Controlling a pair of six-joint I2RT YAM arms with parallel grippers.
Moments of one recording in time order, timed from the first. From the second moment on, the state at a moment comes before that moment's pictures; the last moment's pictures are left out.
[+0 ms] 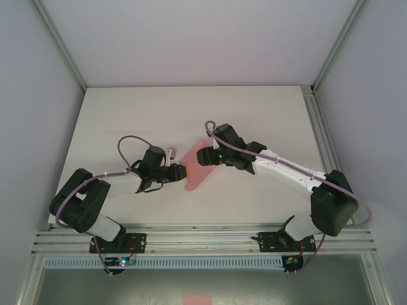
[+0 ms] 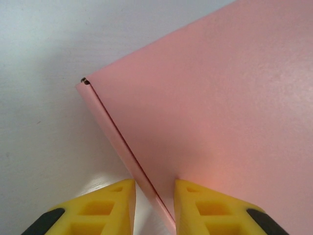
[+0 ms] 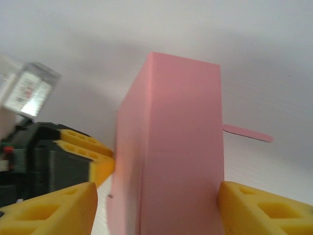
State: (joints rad) left arm -0.45 1.51 0.52 0.21 0.51 -0.67; right arm 0.74 1.48 1.05 -0.43 -0.05 0.45
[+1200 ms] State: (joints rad) left arm -0.85 1.13 0.83 -0.31 0.22 0.29; right arm 0.40 1.38 0.94 -0.53 -0.39 0.69
